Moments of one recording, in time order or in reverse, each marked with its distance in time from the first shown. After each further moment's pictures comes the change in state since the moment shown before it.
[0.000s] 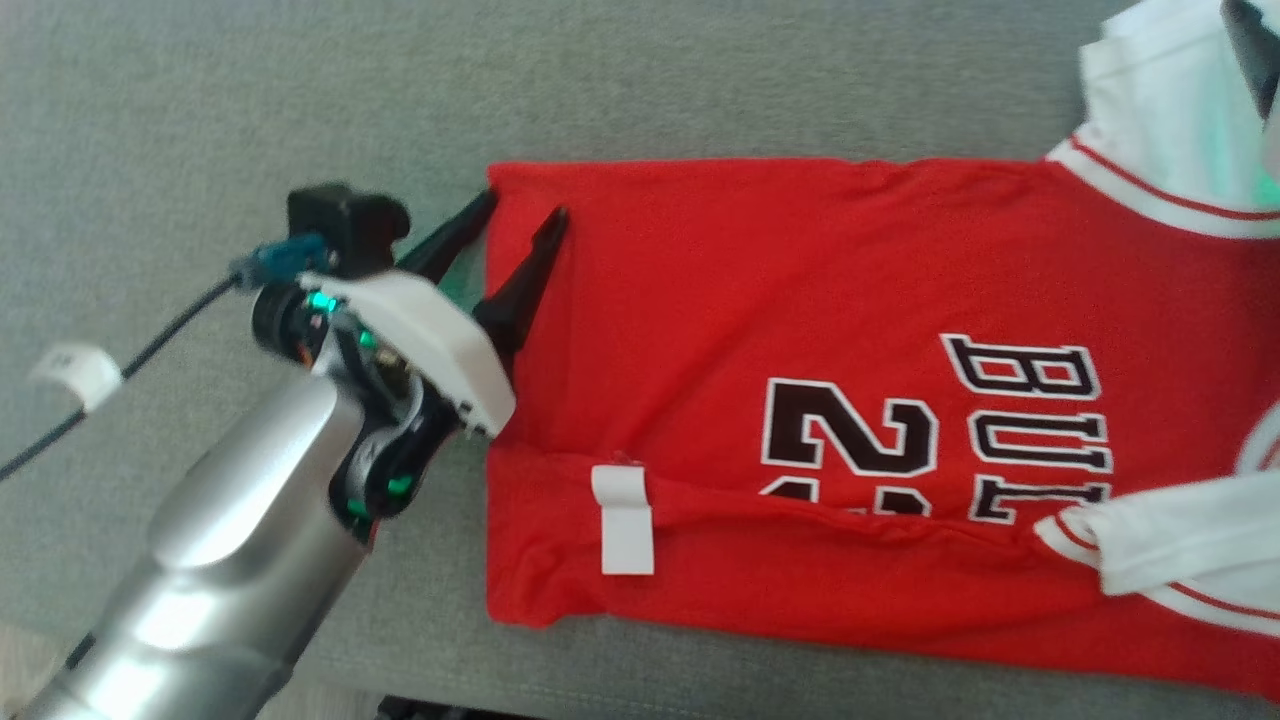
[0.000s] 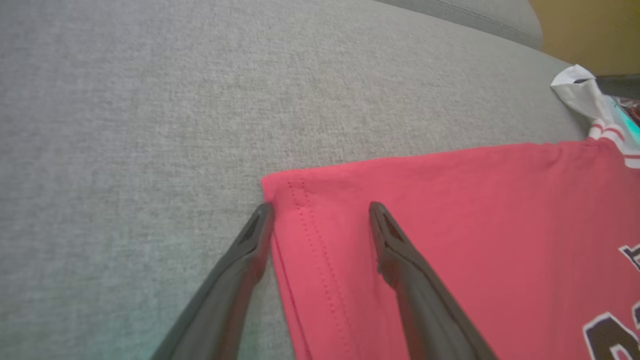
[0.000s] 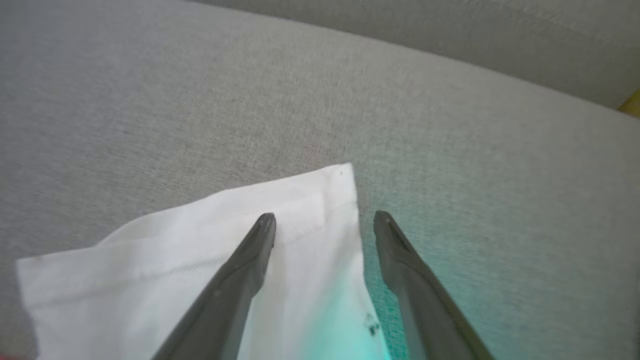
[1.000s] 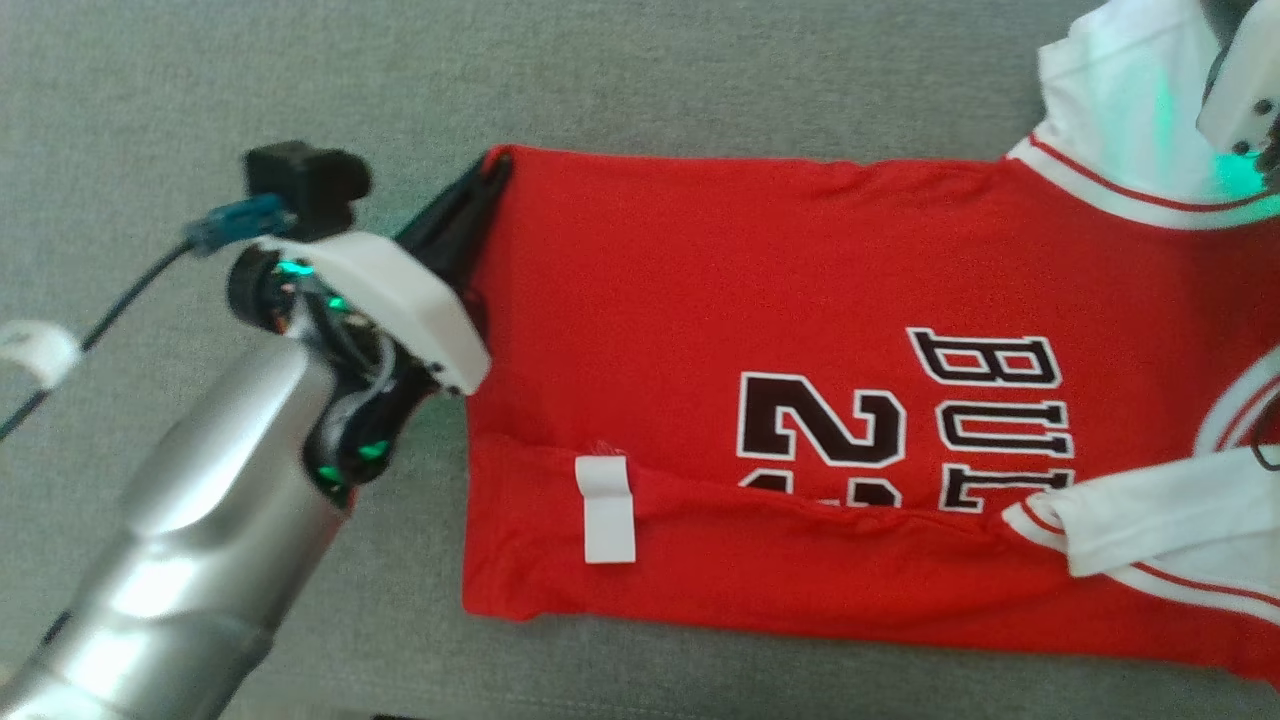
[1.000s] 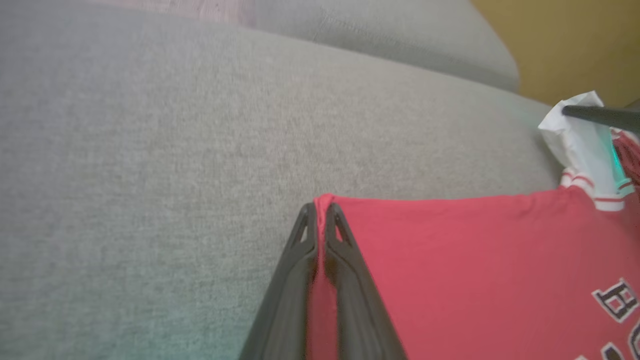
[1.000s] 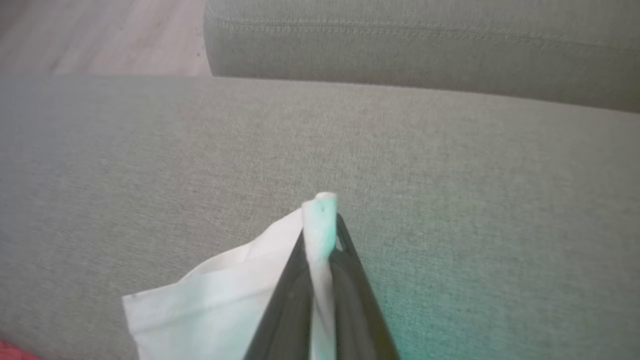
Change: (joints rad) left arm -0.069 -0.016 0.010 0.086 -0.039 -0.087 -0.040; right arm -0.067 0.081 -0.001 0.141 0.077 0.000 -0.105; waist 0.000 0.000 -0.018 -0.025
